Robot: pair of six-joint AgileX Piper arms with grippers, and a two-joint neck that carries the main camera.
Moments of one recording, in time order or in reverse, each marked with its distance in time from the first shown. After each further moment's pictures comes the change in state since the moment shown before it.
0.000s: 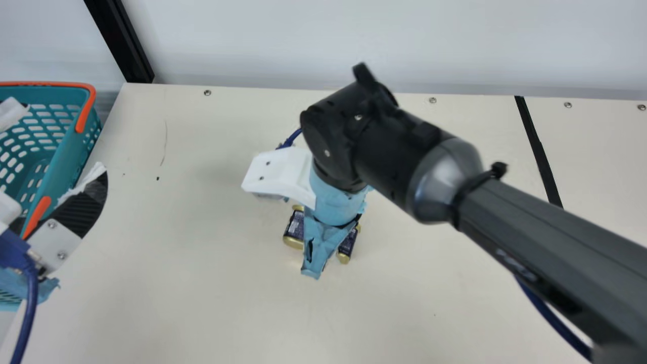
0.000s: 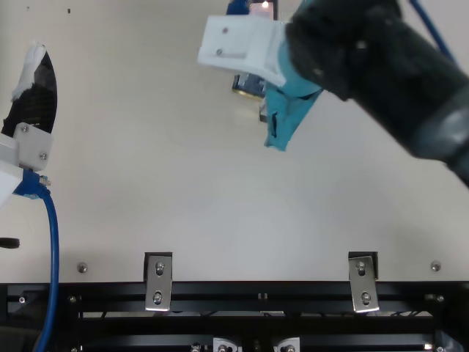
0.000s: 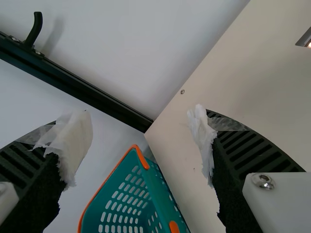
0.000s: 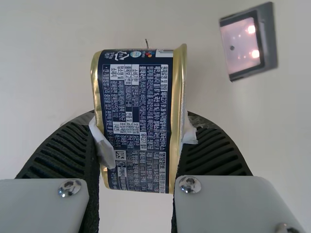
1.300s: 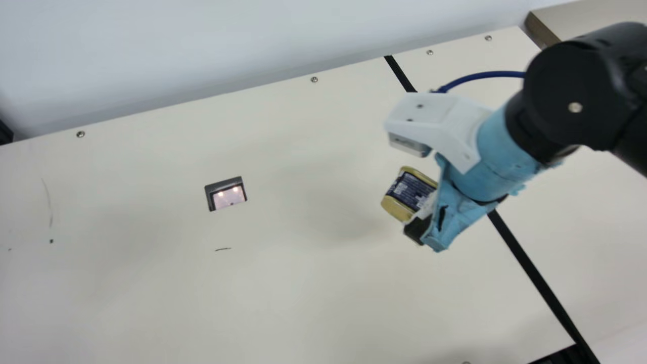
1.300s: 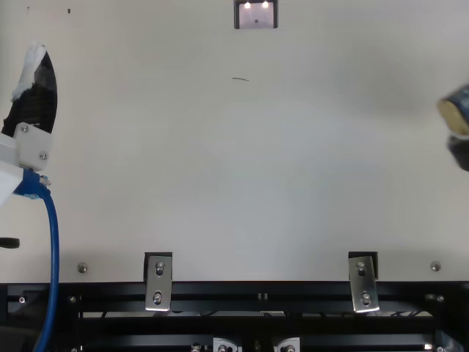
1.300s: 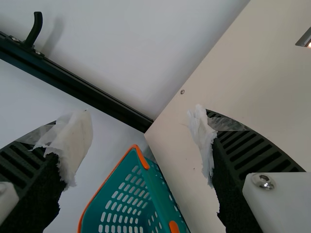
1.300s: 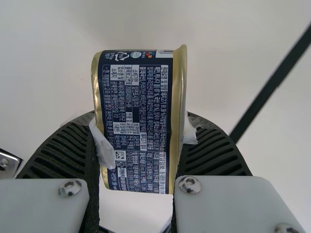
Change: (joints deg) left arm 0.0 0.0 0.0 0.0 0.0 0.0; right arm -35.7 -39.0 32.6 1.8 1.8 3.2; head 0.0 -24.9
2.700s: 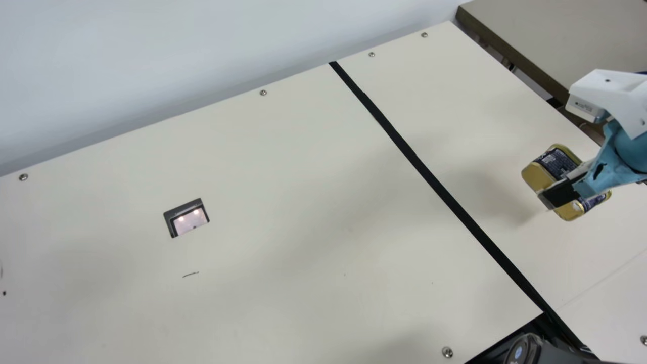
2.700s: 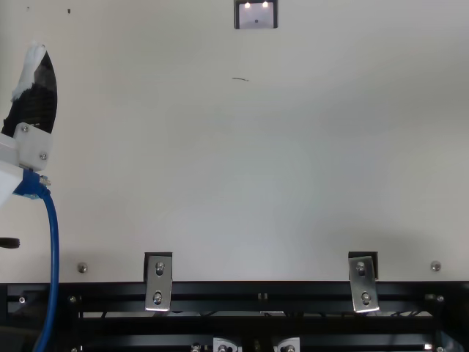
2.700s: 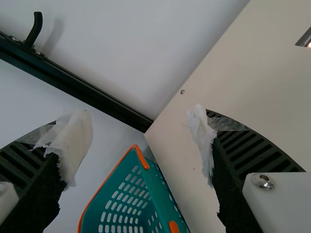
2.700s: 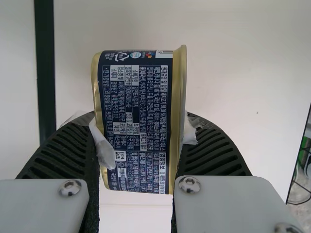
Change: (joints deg) left arm 0.0 0.0 0.0 0.0 0.0 0.0; right arm -61.2 11.0 -1.8 7.1 -6.1 -37.6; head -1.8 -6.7
